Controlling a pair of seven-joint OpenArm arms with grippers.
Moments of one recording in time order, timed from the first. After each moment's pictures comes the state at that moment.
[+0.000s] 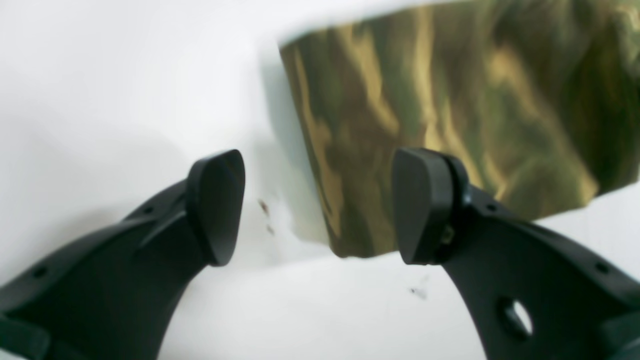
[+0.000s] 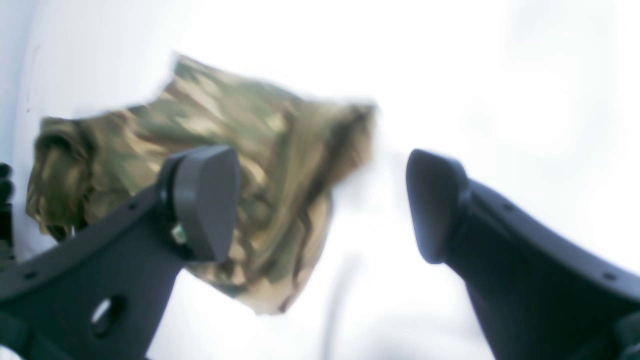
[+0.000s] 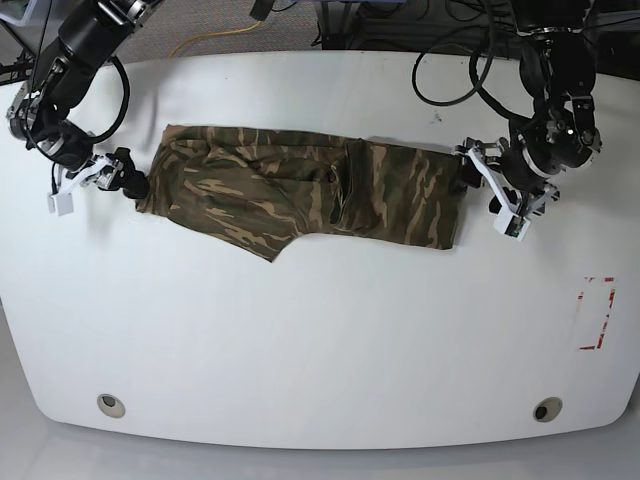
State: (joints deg) left arm 7.6 -14.3 -13.5 104.3 -27.1 -29.4 59.9; right arm 1.5 16.7 45.6 73.2 53.8 40.5 -77.0
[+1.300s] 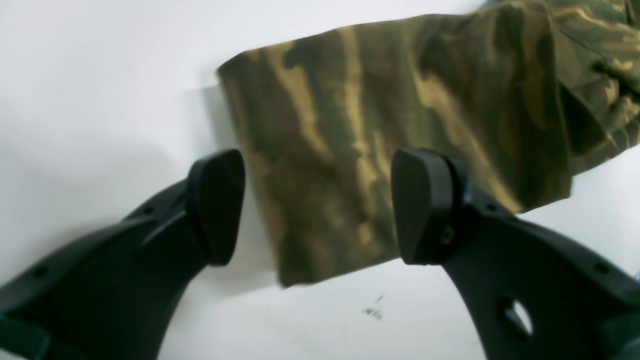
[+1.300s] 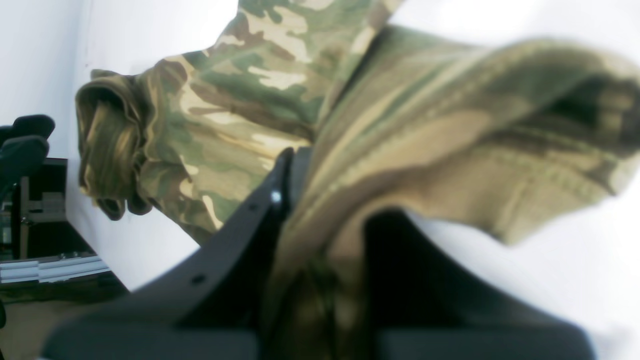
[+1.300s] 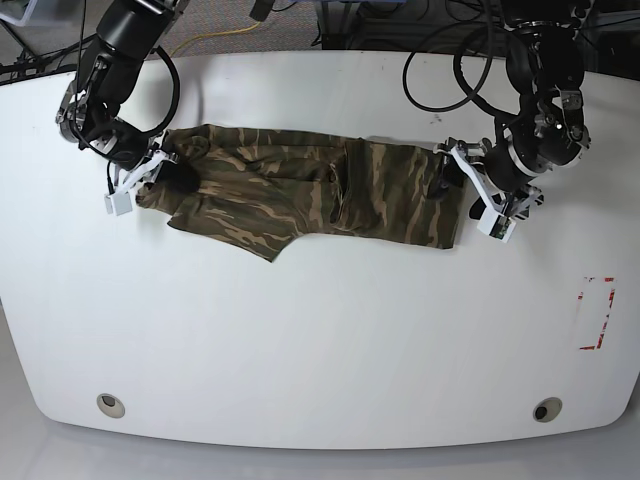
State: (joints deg) left arm 8.3 -11.0 -12.9 108.6 -27.8 -30.5 59.5; right arm -0.6 8.9 37.5 76.0 54.2 40.9 -73.8
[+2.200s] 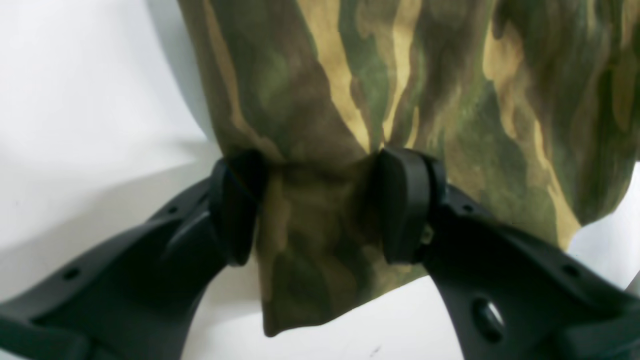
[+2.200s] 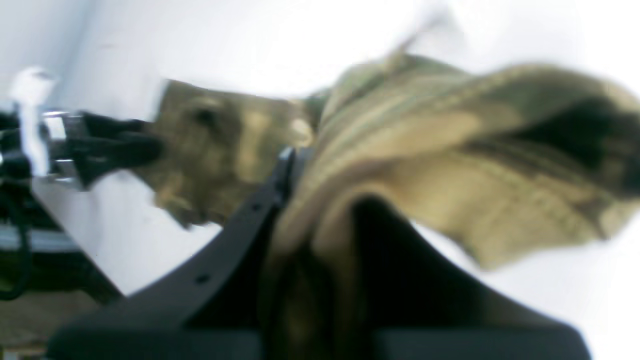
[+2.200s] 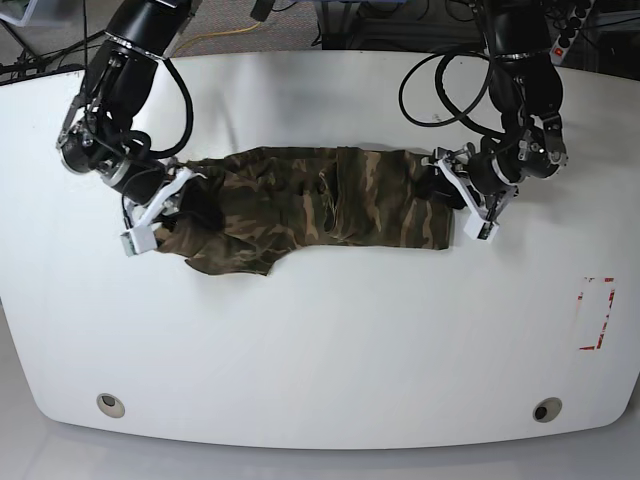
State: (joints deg) left arm 1.6 -6.5 -14.1 88.9 -27.4 -33.3 58.4; right arm -0.6 5.0 28.3 100.5 54.5 36.6 -75.5
